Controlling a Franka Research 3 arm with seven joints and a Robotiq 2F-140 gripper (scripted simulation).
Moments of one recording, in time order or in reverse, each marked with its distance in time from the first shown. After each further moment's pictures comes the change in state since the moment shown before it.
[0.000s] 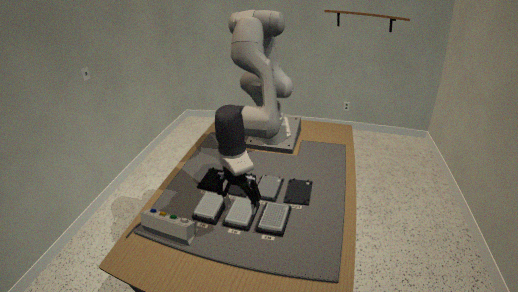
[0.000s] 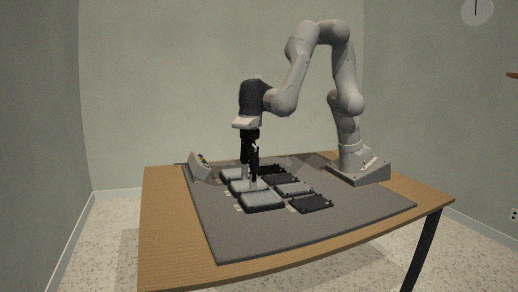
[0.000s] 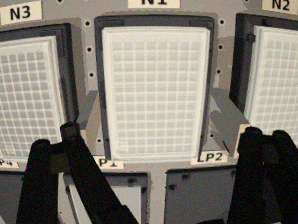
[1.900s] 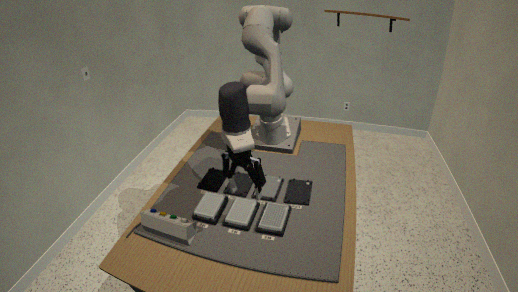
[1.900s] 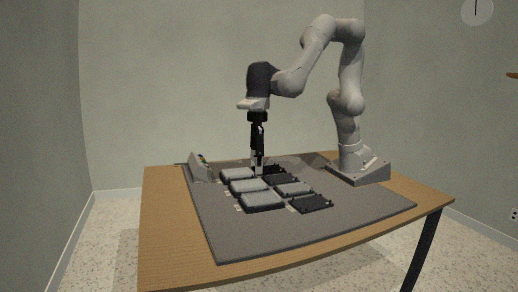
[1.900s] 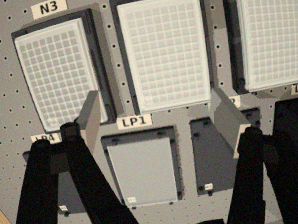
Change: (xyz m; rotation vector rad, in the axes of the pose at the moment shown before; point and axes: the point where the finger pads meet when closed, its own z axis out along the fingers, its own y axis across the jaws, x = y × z) arm -0.022 -0.020 -0.066 0.030 0.002 0.187
